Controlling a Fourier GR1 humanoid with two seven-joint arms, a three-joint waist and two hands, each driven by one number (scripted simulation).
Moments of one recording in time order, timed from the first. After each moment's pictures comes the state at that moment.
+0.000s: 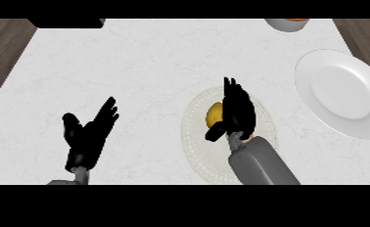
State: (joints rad) left arm 0.01 0.16 -0.13 -1.43 0.17 0.09 0.21; right arm -0.38 0.00 0.41 -1.26 0.90 -0.10 0.86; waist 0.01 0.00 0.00
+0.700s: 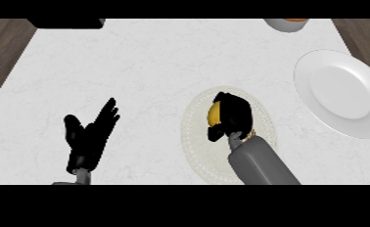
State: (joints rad) left arm 0.03 0.13 -0.11 -1.45 0.13 0.08 0.22; right arm -0.40 -0.01 0.43 -1.15 0.95 -0.07 0.76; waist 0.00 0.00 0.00
